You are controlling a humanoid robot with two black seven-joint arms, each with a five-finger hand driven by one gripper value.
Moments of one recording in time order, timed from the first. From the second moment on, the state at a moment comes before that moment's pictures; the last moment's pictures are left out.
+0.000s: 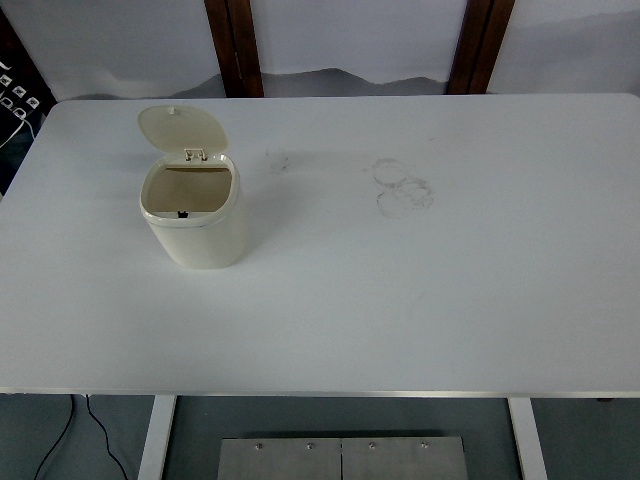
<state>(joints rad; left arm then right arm) -0.88 0.70 -0.57 -0.66 -0.53 -0.30 0.01 0.05 0.00 0.22 0.16 -0.38 -0.02 -0.06</state>
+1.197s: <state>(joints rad) -1.51 0.74 0.13 -0.98 -0.23 -0.28 0.20 0.05 0.00 0.22 0.16 -0.38 -0.02 -0.06</state>
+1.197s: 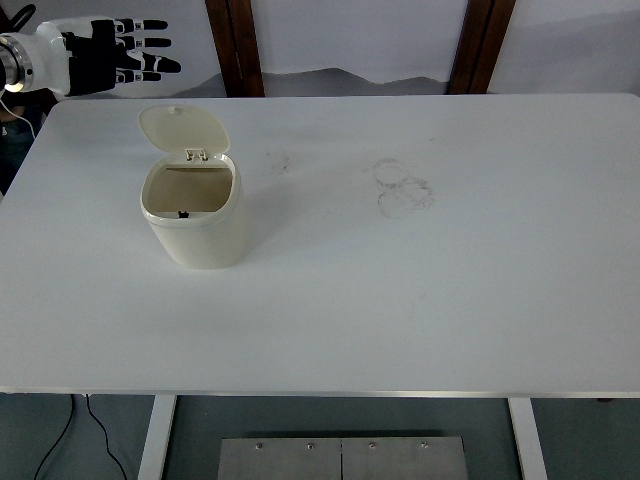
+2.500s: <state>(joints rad) -1.78 0.83 0.50 -1.32 -0.12 -0.43 0.23 0.06 0.00 0.22 0.16 -0.38 -0.02 -0.06</state>
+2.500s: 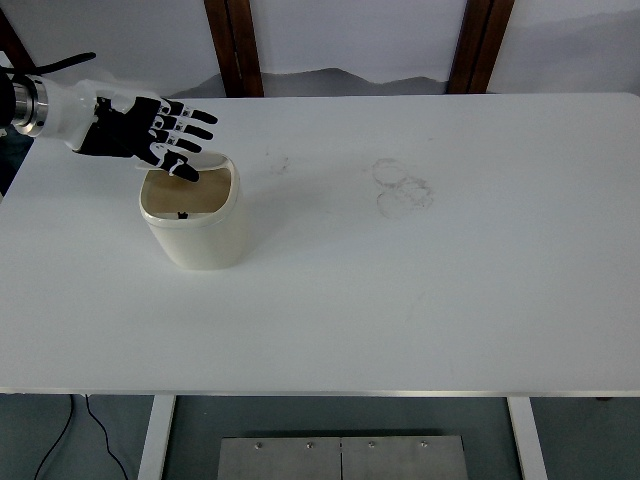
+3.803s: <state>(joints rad) -1.73 0.84 0.53 -1.33 -0.12 -0.43 0.23 0.05 0.00 0.22 0.16 -0.38 -0.02 -0.06</state>
